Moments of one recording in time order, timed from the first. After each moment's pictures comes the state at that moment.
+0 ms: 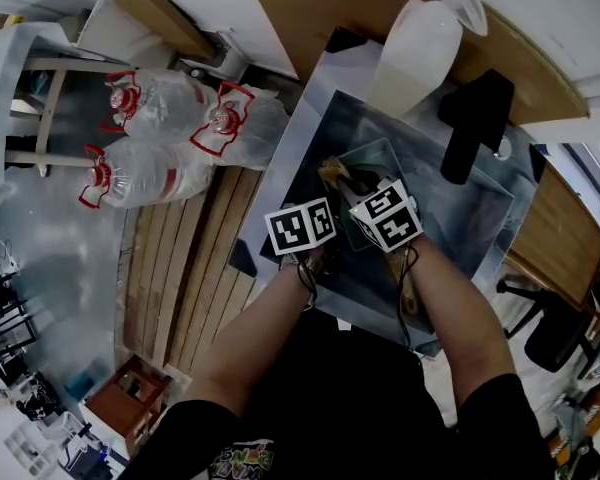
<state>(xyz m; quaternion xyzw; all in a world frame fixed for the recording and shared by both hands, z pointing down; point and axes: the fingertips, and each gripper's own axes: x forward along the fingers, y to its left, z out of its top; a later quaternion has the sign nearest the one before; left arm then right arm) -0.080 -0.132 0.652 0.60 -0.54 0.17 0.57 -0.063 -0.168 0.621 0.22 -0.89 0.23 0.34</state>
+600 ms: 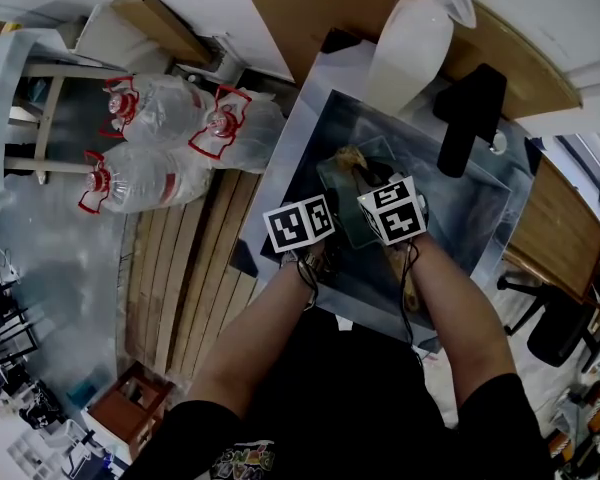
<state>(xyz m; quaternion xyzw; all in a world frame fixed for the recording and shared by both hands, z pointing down) -0.080 -0.132 0.651 0.60 -0.54 0.16 0.57 -0.025 -0.190 0.621 0.31 -0.85 0.23 0.36</state>
